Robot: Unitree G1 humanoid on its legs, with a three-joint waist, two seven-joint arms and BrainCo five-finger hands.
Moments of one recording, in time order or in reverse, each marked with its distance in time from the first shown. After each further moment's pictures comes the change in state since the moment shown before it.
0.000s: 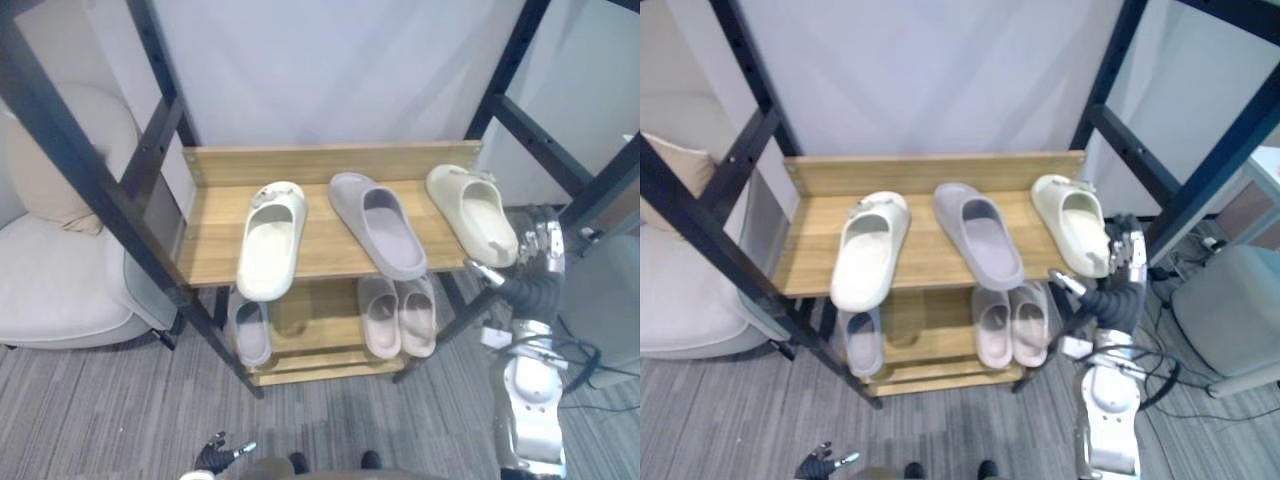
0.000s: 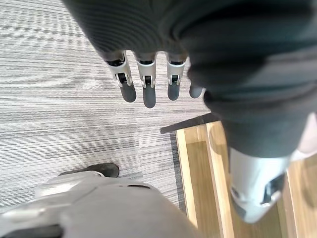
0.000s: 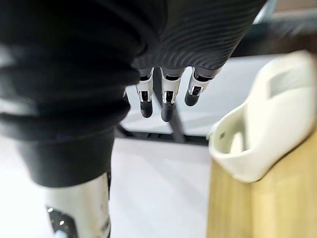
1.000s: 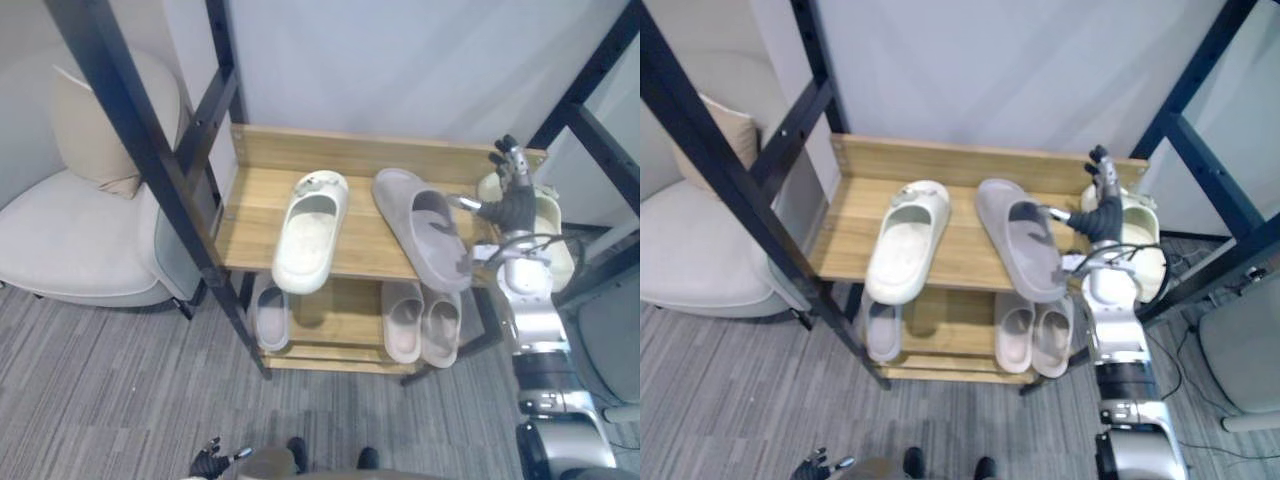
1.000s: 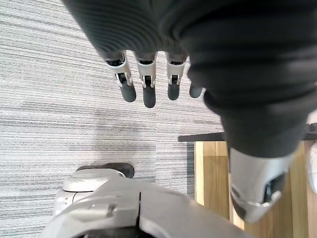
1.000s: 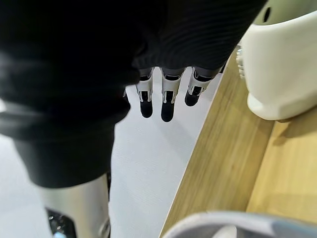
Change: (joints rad) left arm 0.026 0.012 0.005 -0.024 -0.023 0.000 -0.002; right arm -0.516 -0.299 0.093 0.530 0.000 0.105 0.008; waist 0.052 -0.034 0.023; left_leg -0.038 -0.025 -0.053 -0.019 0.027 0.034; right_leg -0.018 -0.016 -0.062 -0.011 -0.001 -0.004
